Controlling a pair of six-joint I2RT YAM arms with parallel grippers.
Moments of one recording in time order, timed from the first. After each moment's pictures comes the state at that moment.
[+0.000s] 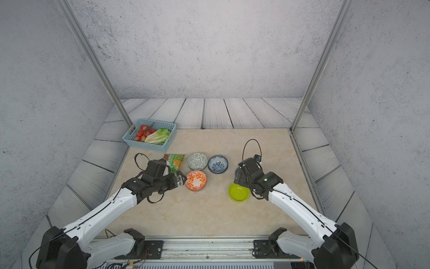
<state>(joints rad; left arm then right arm) -0.48 1.08 0.73 -0.50 0.11 -0.76 0.59 1.08 0.88 -0.82 0.26 0.81</state>
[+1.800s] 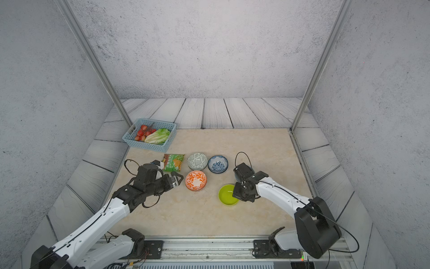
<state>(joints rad) -0.44 0.96 0.66 -0.45 0.18 -0.80 0.58 1.37 0.84 -0.77 -0.11 0.84</state>
